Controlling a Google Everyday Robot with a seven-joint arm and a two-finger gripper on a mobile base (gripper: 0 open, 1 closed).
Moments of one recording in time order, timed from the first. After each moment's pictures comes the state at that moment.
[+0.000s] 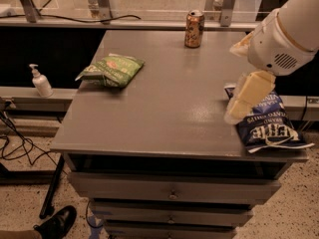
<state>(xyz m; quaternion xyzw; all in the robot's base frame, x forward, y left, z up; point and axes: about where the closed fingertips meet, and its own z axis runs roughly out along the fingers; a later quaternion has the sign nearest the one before) 0.485 -0.152 0.954 -0.61 0.75 0.03 0.25</state>
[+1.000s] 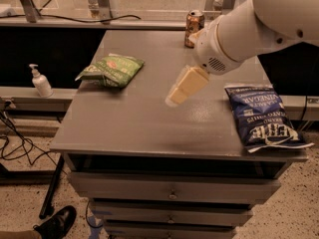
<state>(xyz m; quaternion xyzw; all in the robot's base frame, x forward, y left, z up) 0.549 -0.056 0.946 -0.56 0.73 0.04 0.38</state>
